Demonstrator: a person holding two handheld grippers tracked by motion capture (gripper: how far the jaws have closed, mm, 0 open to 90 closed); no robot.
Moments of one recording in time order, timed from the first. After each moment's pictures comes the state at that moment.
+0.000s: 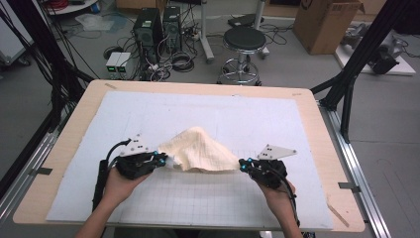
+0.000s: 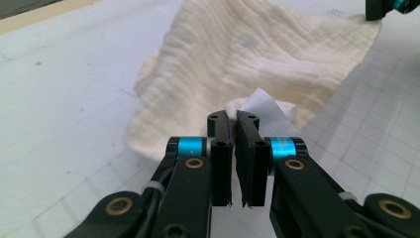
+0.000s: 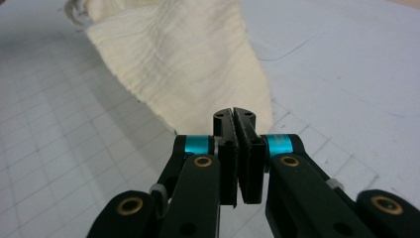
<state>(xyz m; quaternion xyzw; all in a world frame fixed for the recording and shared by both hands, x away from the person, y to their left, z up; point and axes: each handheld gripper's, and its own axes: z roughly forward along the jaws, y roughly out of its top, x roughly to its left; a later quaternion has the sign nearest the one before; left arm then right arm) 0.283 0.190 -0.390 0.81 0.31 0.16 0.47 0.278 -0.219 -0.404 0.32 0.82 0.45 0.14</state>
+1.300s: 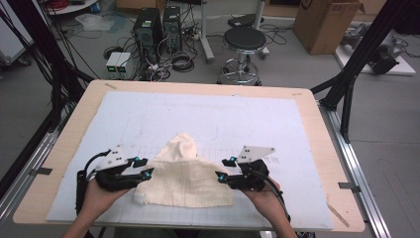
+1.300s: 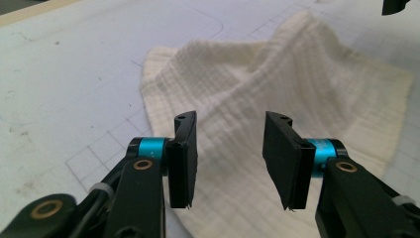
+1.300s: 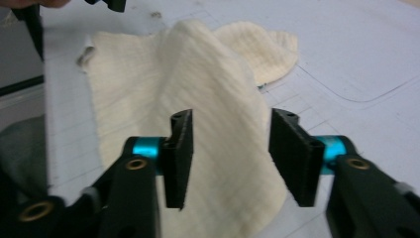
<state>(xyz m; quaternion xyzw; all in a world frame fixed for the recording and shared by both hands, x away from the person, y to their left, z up) 0.272 0.214 -0.403 0.82 0.29 0.16 0.46 0.283 -0.171 -0.394 0.24 0.85 0.45 0.10</state>
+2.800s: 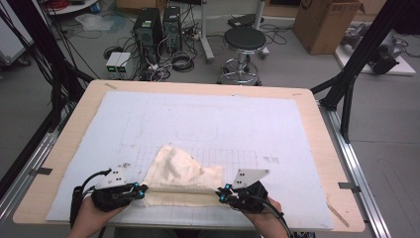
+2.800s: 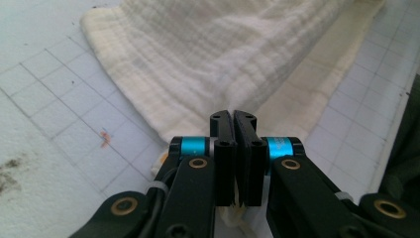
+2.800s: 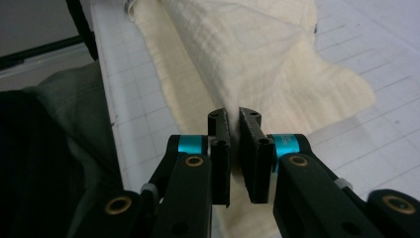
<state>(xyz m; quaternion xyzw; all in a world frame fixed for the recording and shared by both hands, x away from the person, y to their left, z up) 0.225 0.230 -0.428 0.85 0.29 0.10 0.43 0.229 -0.167 -0.411 0.21 0.88 0.42 0.06</state>
